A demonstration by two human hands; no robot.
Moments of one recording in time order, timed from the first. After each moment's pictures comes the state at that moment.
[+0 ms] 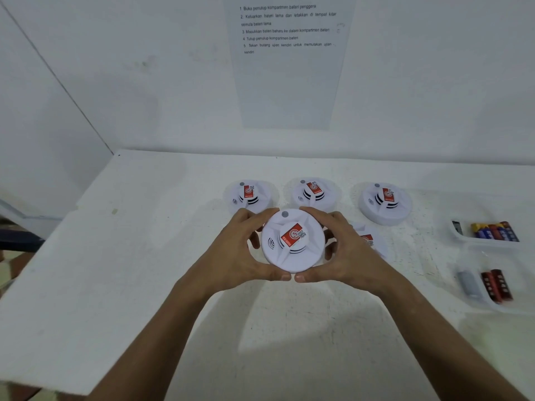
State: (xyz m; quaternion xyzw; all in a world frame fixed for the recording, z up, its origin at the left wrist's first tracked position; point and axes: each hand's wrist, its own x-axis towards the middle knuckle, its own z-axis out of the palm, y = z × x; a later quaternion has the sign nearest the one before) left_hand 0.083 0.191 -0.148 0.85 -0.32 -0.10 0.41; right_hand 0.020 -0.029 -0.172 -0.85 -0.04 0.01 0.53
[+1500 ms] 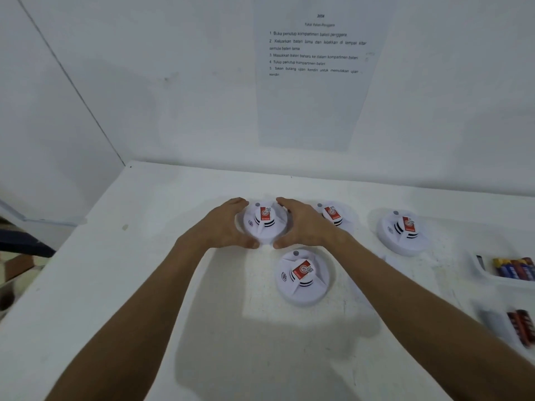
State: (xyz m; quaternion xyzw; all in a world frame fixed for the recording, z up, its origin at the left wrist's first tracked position) left_hand 0.214 0.222 -0.171 0.92 -0.23 -0.16 0.26; right_hand 0.158 0.016 -0.163 -0.93 -0.01 0.13 0.35
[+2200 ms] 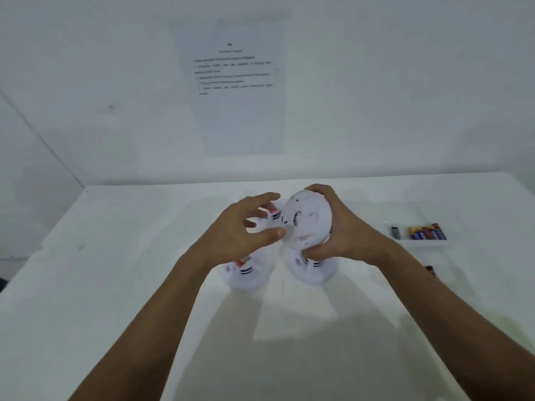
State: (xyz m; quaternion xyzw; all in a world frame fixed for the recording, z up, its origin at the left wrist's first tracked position) left_hand 0.085 0.124 -0.090 0.81 -0.30 -0.15 0.48; right_hand 0.010 -0.095 -0.103 -0.84 -0.05 -0.01 0.54
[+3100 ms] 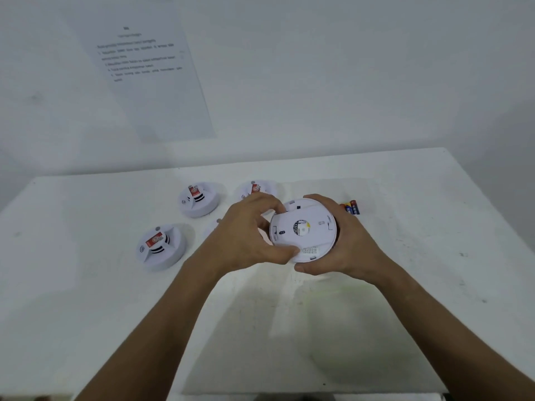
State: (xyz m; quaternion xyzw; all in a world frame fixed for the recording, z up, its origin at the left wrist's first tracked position) left_hand -0.035 -0.052 -0.098 0.82 -0.35 -0.12 0.43; right_hand -0.119 -0.241 -0.139 -0.81 -0.05 -0.11 0.57
